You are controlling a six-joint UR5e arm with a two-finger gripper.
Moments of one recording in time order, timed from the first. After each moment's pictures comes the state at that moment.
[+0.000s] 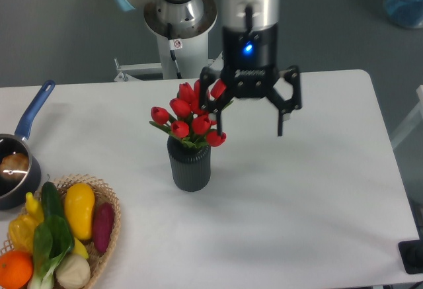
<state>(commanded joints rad) 2.36 -1.77 -1.41 -1.02 1.56 0.41</state>
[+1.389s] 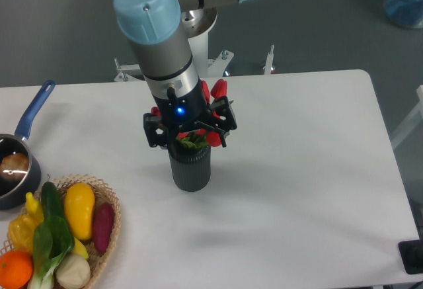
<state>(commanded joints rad) 2.25 -1.75 -1.41 -1.20 1.62 0.08</state>
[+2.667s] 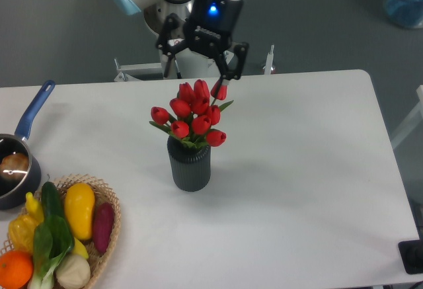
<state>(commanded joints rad) 2.78 -1.44 -1.75 -1.41 0.88 1.12</state>
